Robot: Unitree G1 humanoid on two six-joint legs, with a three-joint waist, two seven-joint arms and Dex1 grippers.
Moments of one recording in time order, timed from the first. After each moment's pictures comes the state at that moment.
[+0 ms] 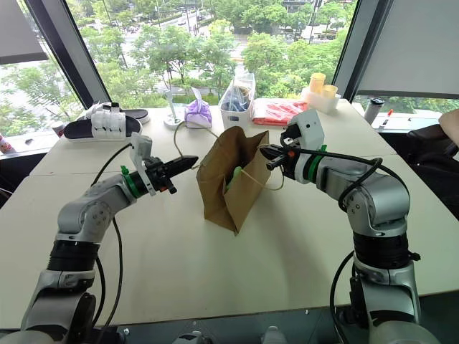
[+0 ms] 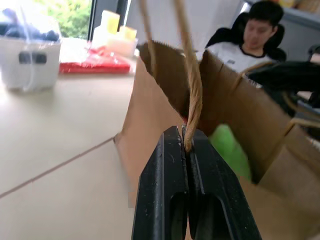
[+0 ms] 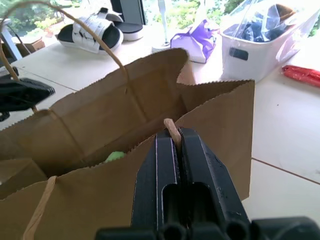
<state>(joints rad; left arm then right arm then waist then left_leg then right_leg) -0.63 0.43 0.10 0.10 -0.64 0.60 -0.77 -0.75 -0.55 -0.13 -0.28 0.52 1.09 0.50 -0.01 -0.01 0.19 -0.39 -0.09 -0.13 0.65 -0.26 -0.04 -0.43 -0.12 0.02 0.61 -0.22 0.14</state>
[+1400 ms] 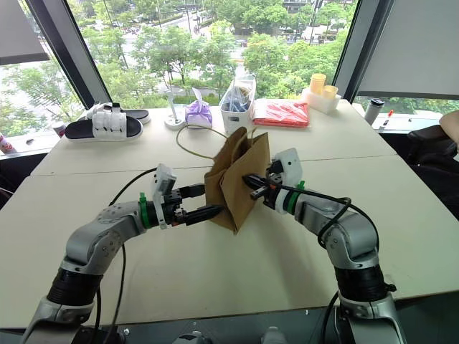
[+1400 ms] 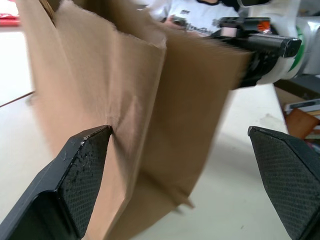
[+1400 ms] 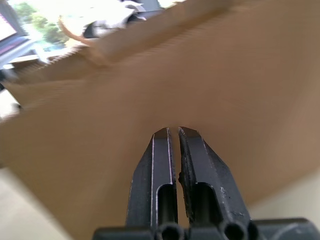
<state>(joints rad) -0.46 0.41 -0.05 -0.16 -0.57 0.60 -0.86 -0.53 -0.41 -0.02 -0.28 0.57 0.89 0.43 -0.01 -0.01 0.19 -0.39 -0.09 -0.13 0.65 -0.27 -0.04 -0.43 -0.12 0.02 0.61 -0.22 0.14</state>
